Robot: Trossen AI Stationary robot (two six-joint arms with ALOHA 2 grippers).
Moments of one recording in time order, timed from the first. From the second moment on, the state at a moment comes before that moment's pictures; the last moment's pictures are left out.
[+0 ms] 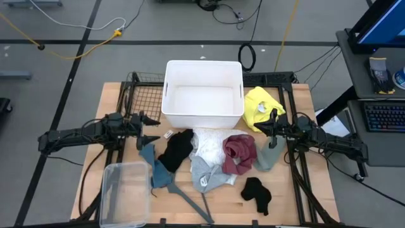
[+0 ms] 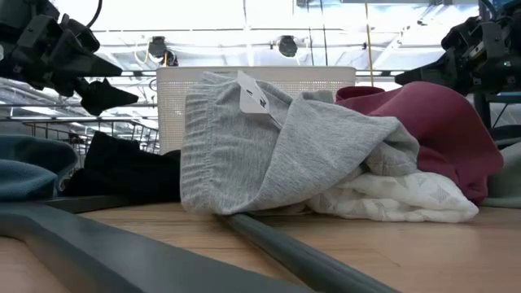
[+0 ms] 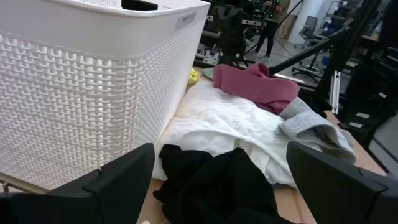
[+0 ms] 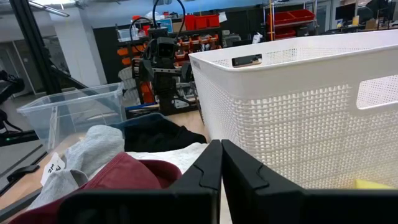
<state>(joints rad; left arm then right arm) 0.20 0.20 0.11 -0.09 0.15 -0.19 -0.23 0.01 0.01 0.02 -0.08 0.15</state>
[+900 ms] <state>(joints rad) 0.20 0.20 0.11 -0.09 0.15 -0.19 -0.23 0.01 0.01 0.02 -0.08 -0.01</state>
